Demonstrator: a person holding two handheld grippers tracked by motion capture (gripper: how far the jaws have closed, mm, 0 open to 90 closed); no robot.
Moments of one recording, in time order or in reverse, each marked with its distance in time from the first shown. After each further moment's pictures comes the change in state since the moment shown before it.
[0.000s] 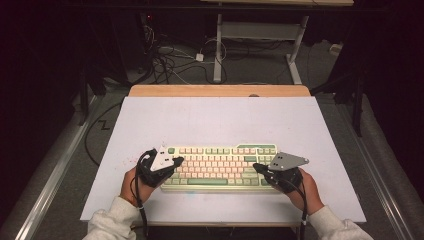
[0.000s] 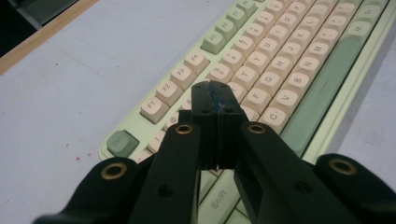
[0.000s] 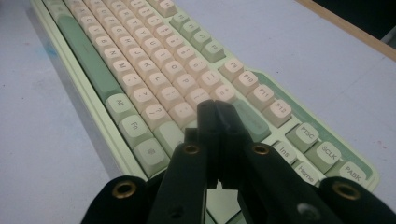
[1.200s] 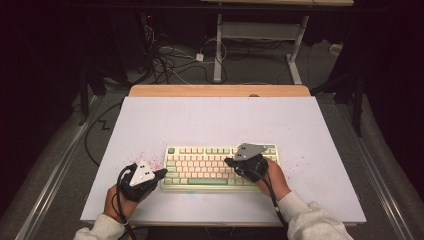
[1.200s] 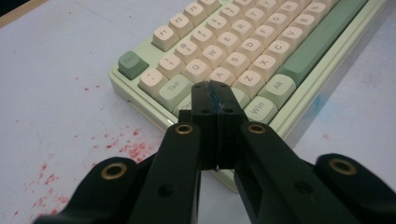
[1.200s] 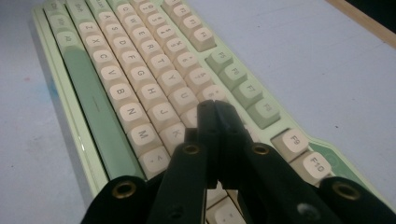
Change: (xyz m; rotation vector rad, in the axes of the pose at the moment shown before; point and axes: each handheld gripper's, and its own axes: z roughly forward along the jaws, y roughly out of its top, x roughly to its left) left arm -0.002 -0.047 -0.023 0.011 0.026 -0.083; right arm 0.022 0.047 0.070 0.055 0.073 -0.059
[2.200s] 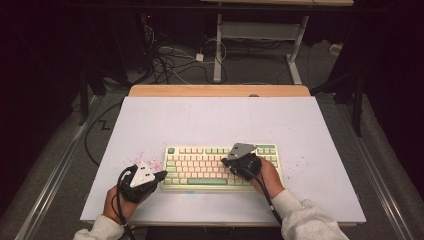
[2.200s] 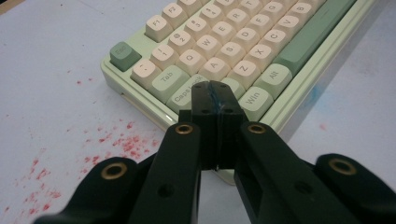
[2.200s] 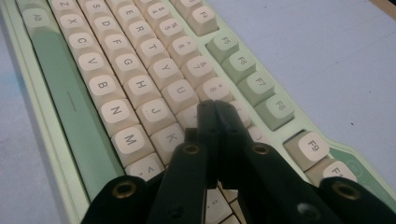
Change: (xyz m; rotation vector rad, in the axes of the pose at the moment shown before) left arm -0.002 -0.003 0.002 0.025 -0.014 0.009; right arm 0.000 0.001 0.018 0.063 -0.013 -0.007
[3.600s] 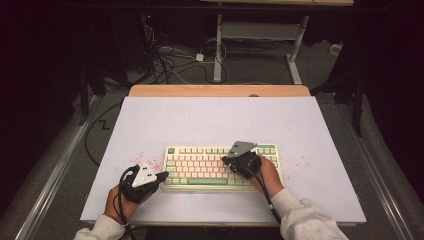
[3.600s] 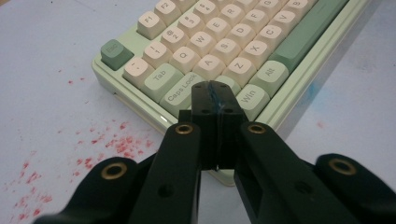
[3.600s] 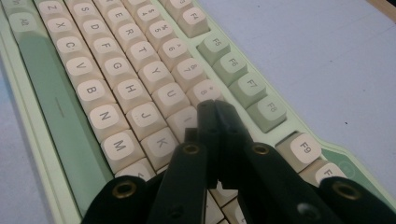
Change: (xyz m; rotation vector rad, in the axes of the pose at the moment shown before) left arm -0.001 0.000 0.003 0.011 -0.015 0.010; right arm -0.003 0.002 0.002 0.005 -0.011 0.010
